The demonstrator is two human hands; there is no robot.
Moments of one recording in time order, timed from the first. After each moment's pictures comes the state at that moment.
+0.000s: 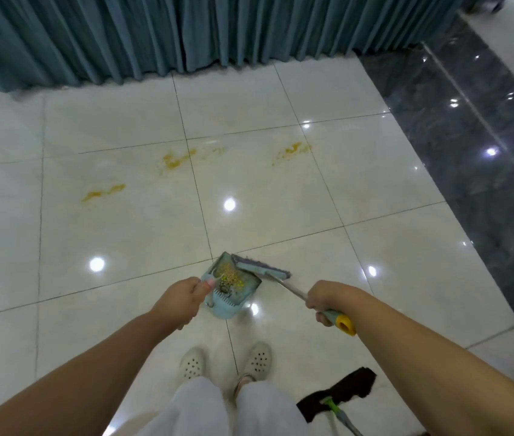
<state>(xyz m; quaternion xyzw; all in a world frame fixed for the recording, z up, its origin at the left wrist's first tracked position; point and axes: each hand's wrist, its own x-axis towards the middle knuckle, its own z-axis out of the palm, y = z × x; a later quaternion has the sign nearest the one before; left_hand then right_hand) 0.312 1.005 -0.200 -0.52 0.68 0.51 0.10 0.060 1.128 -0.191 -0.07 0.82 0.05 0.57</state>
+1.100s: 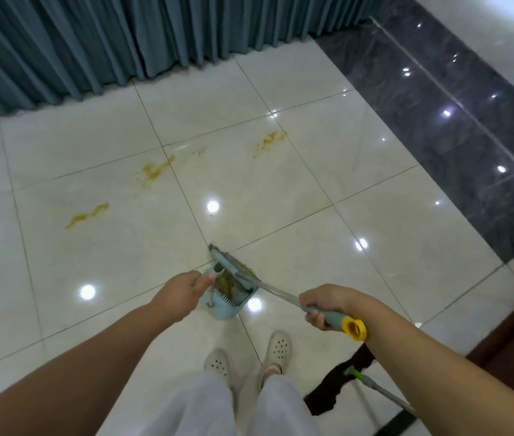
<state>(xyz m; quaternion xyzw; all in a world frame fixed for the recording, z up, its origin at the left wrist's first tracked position) 0.353 0.955 -0.204 -0.43 0.75 0.48 0.15 0.139 1.153 -0.200 0.16 0.69 -0.23 0.67</state>
